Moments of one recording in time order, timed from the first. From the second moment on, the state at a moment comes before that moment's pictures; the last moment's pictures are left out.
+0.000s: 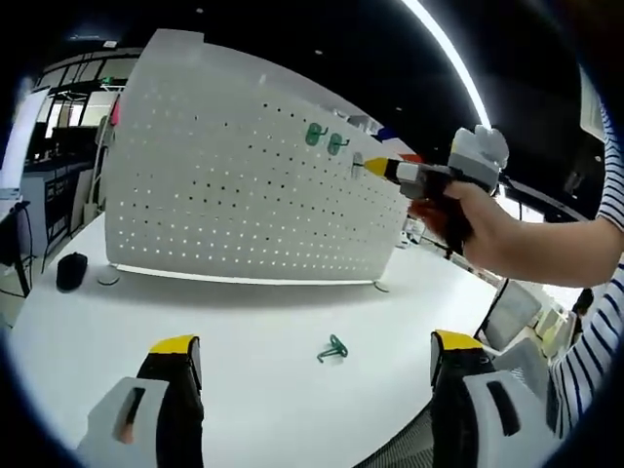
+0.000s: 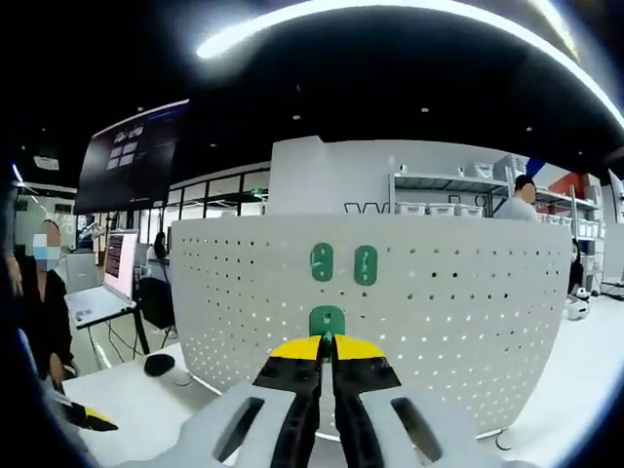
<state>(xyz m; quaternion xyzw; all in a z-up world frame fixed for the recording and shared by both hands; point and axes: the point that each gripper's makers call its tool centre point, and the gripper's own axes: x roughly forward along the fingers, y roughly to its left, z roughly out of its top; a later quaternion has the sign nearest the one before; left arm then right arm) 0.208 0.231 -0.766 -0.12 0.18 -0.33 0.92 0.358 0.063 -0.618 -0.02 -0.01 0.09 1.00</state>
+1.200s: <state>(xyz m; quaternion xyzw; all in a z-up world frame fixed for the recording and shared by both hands) 0.209 0.234 -0.771 -0.11 0.19 -0.32 0.92 0.419 0.000 -0.569 0.00 -0.08 0.01 1.00</state>
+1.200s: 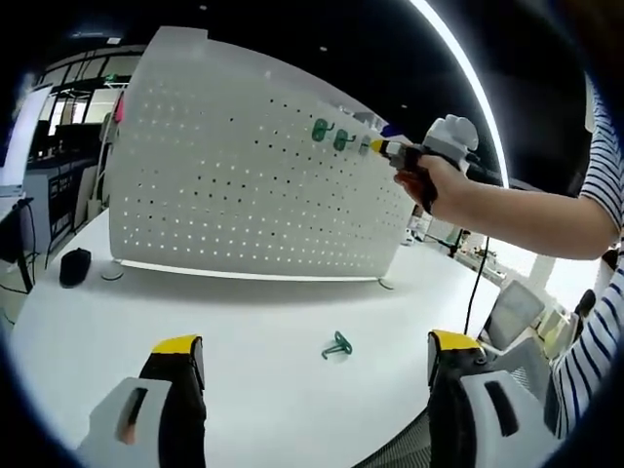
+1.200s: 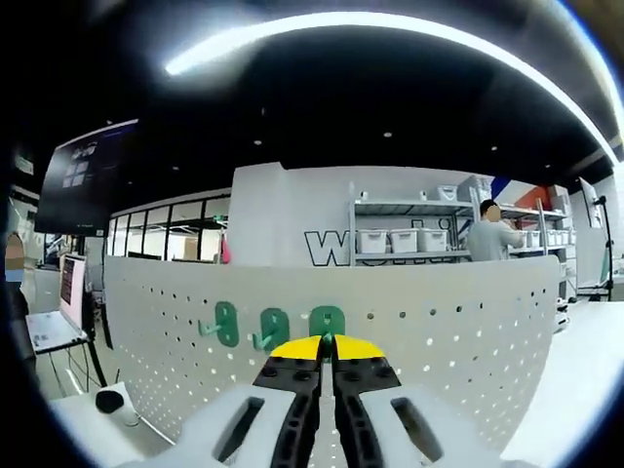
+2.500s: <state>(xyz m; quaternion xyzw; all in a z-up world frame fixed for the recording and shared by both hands) 0.211 0.237 -0.775 -0.11 0.20 -0.31 0.92 0.436 -0.003 -0.580 -0.05 -0.06 -0.03 1.00</state>
